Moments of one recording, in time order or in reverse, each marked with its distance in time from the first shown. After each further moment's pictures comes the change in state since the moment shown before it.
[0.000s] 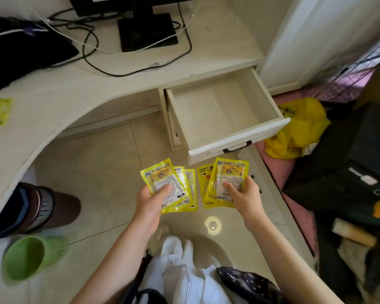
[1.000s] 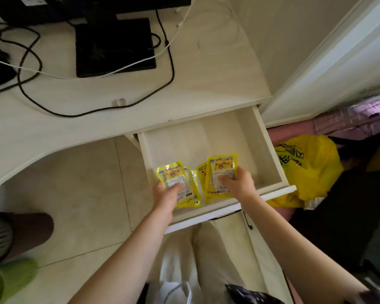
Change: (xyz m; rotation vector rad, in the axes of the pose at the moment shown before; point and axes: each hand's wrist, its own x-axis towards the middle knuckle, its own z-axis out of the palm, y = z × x) left_hand 0.232 0.077 0.210 0.195 0.203 -0.159; right_hand 0.321 -0.113 -0.010 -0.348 -0.125 0.103
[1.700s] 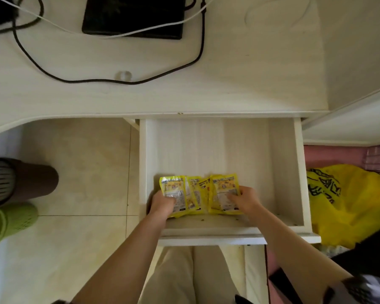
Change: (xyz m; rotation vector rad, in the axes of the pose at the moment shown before) left_hand 0.071 -0.050 0.033 0.262 0.124 -0.246; right_hand 0.120 0.048 0.014 -0.302 -0.309 0.154
